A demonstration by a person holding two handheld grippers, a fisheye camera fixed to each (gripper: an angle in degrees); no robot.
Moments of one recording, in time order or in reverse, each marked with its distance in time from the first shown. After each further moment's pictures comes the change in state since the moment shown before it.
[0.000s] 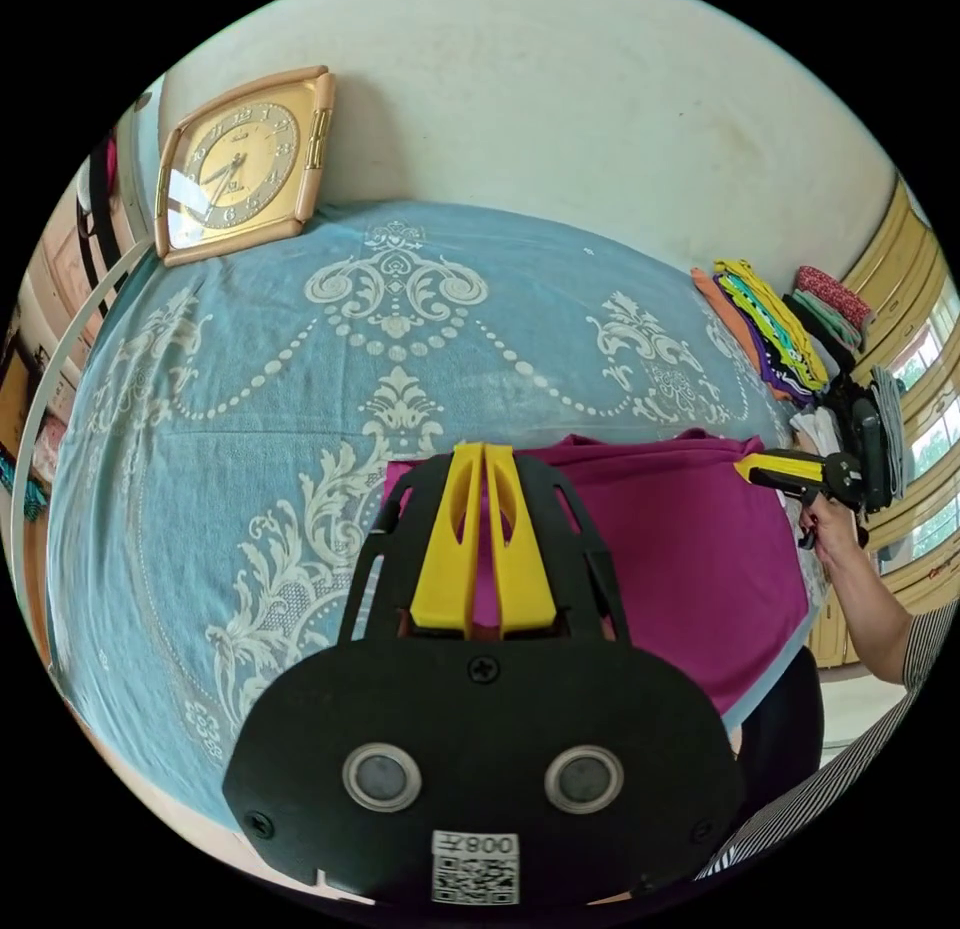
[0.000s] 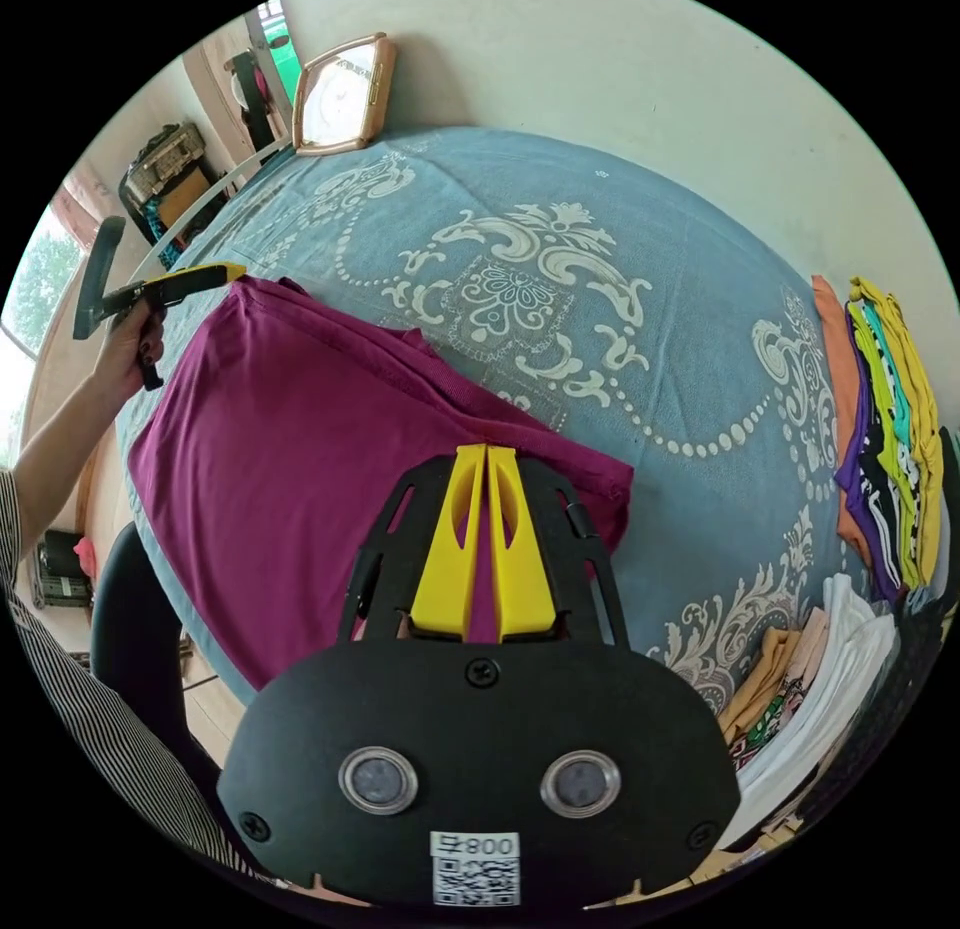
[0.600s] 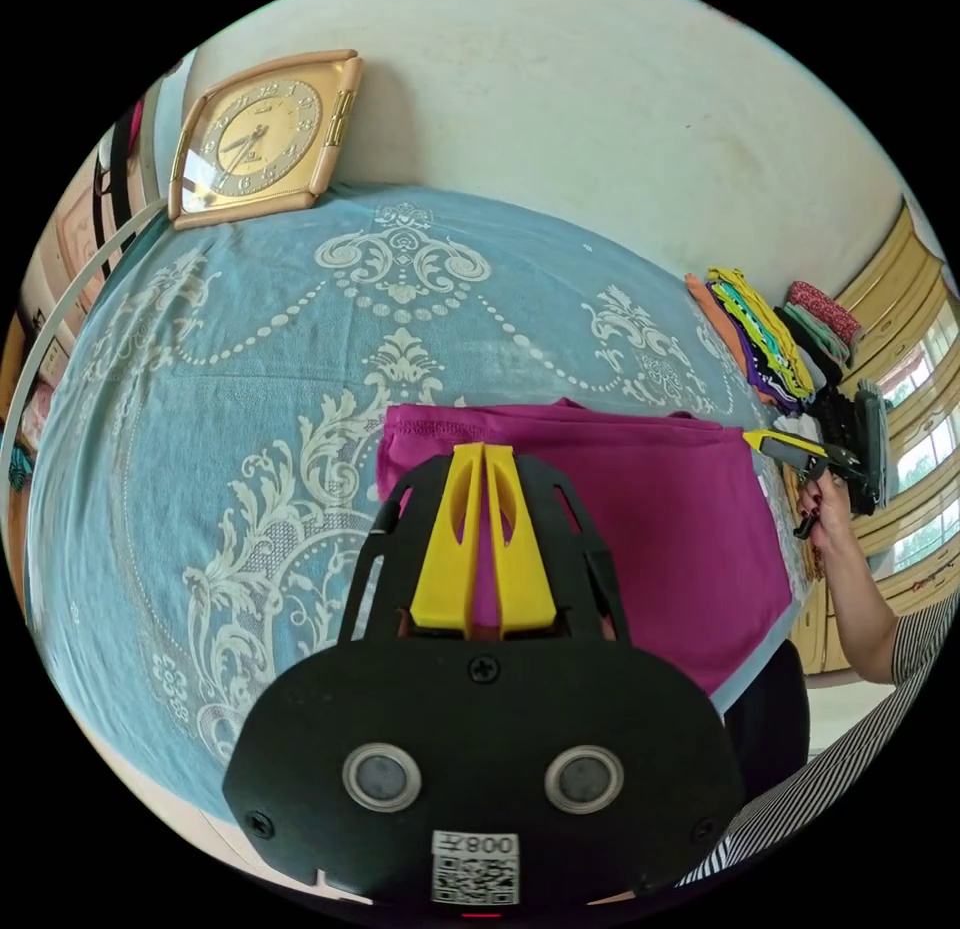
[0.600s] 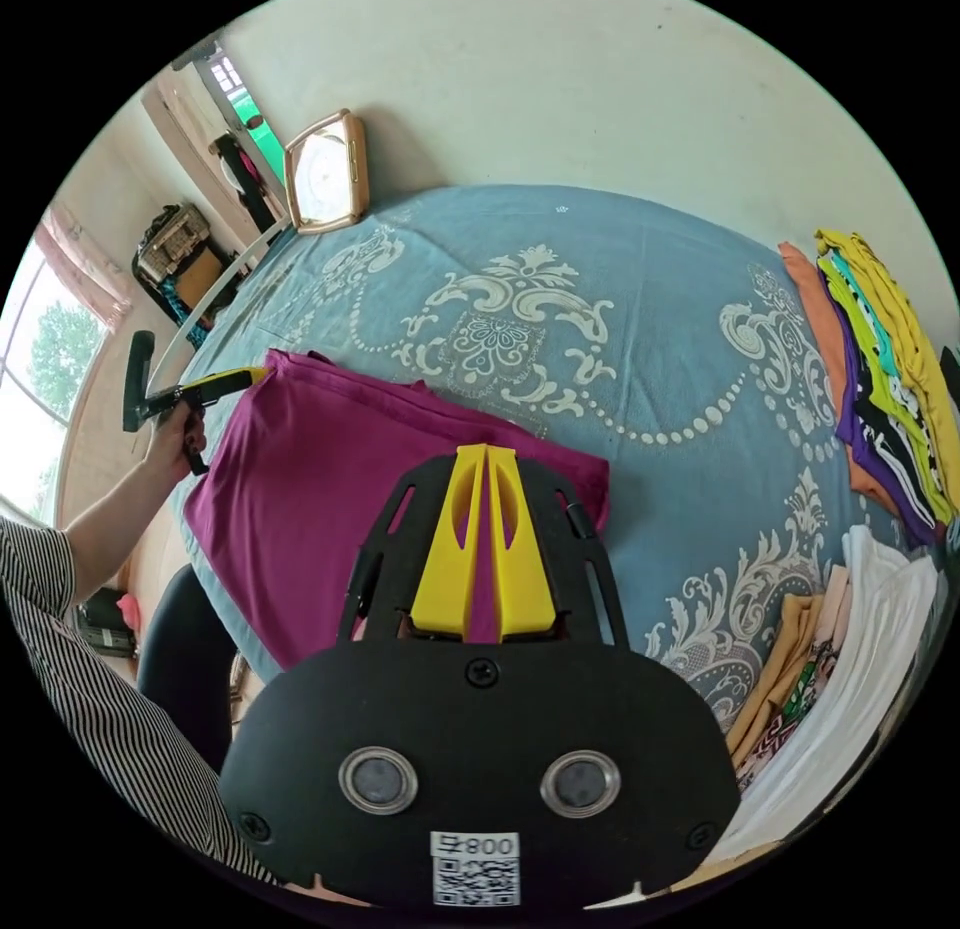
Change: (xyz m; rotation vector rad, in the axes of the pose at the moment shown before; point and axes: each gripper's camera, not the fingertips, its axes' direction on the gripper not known) left arm -0.042 0.080 -0.027 -0.027 0.030 -0.060; right arm 0.062 0.081 -0.004 0.138 -0.125 0.130
